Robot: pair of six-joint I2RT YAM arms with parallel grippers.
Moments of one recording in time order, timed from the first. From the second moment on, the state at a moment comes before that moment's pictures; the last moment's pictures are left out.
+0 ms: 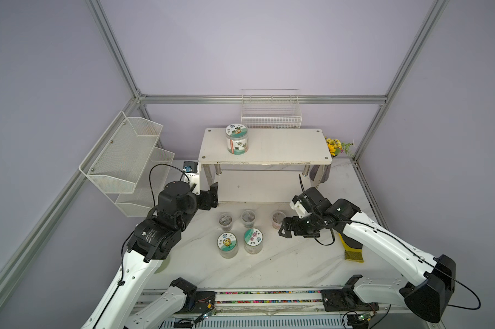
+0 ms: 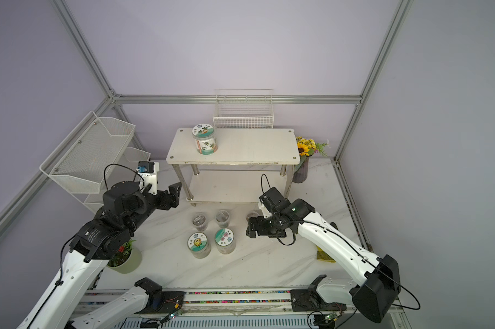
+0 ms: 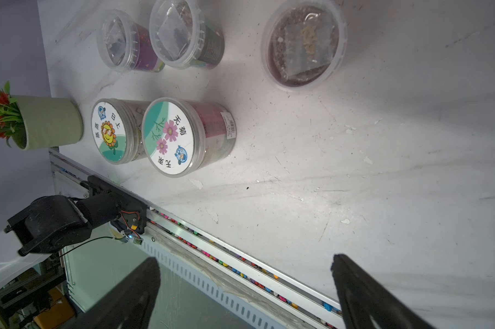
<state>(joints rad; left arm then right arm) -0.44 0.88 1.22 -0.75 -0.28 -0.17 0.67 1.27 1.15 -1.01 -0.28 0.60</state>
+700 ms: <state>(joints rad) -0.61 1.16 1.15 -1.21 -0.13 -0.40 0.67 1.14 0.99 -0.87 -0.28 0.57</state>
